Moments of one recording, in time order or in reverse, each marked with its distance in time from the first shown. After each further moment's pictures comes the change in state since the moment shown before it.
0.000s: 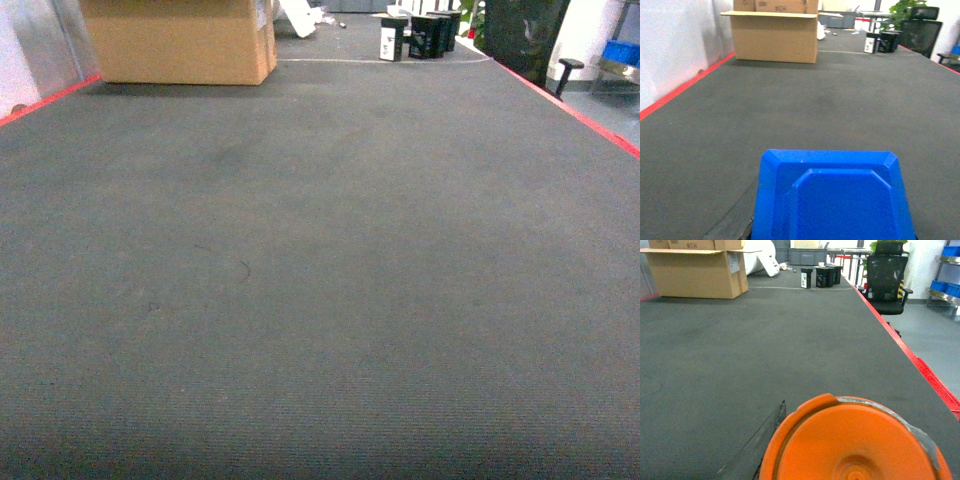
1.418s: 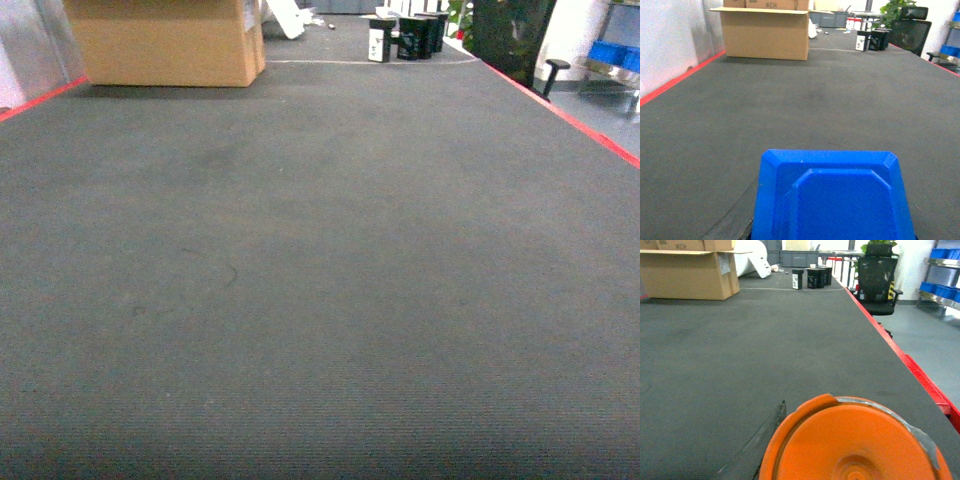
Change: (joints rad) left arm -0.006 -0.262 -0.064 -0.200 0.010 0.000; right arm 0.000 -0.045 -0.039 0.004 0.000 0.000
